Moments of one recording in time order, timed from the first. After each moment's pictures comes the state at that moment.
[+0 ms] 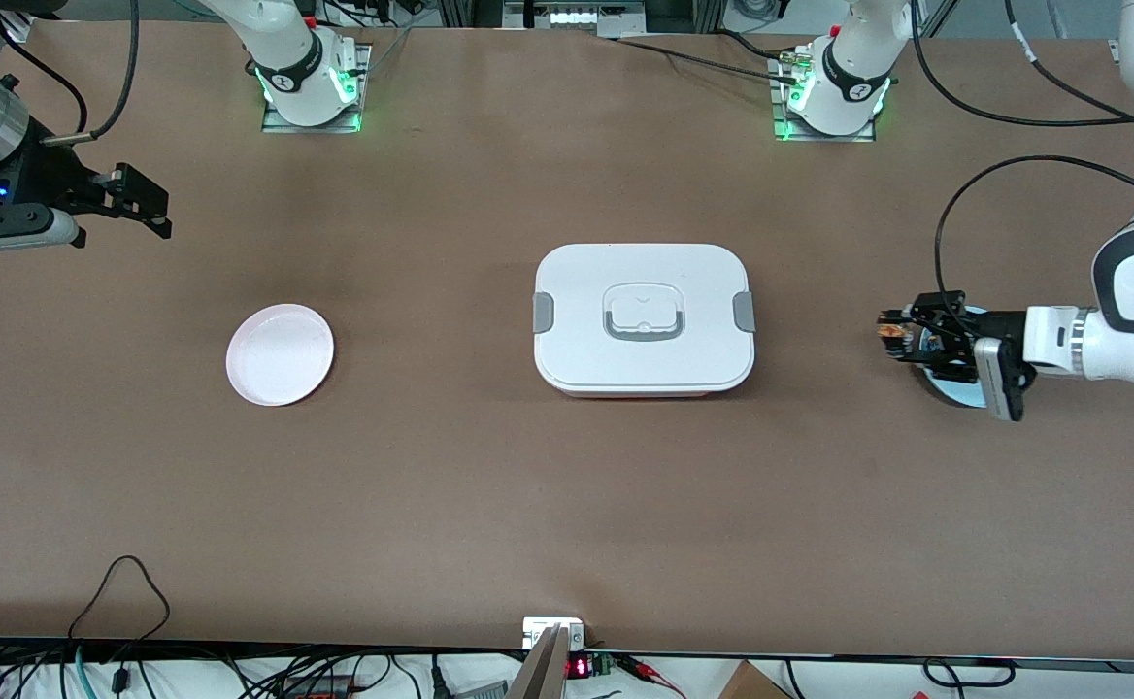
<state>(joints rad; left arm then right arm) 0.31 0.49 -0.14 -1.72 -0.70 1.64 1.35 0.12 -0.04 -0.02 -1.69 0.00 1.65 -0.09</state>
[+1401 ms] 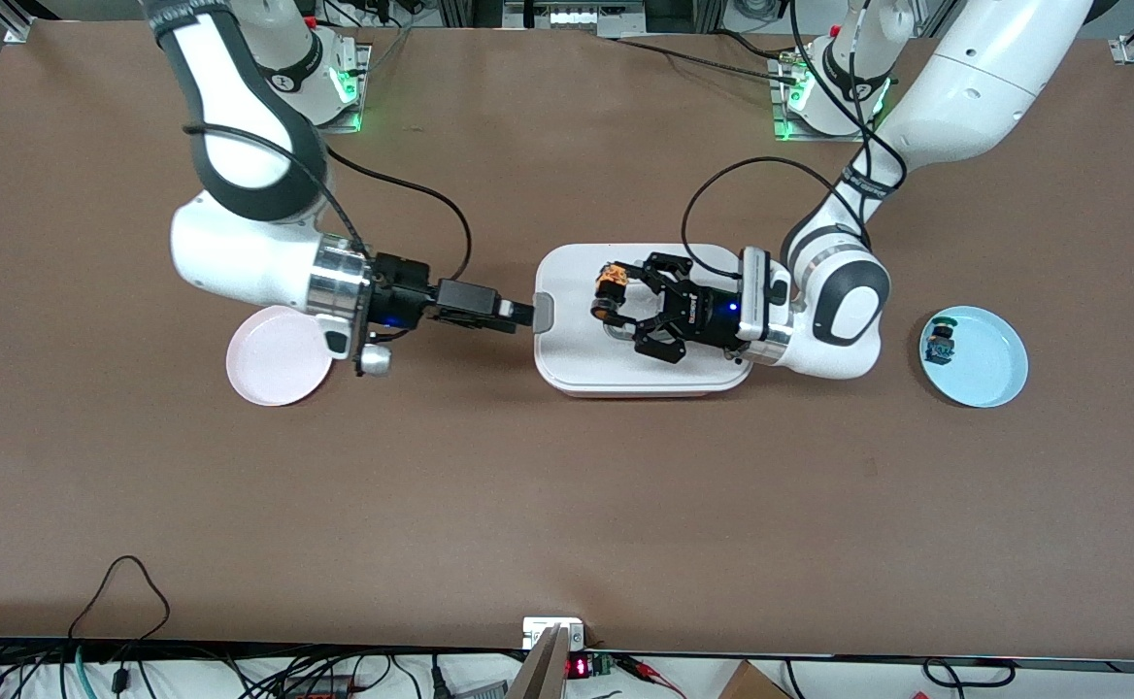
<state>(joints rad) 0.00 0.64 -0.37 -1.80 -1.72 1.69 2.55 0.47 0.38 0.00 -1.70 1.57 2.23 -0.24</state>
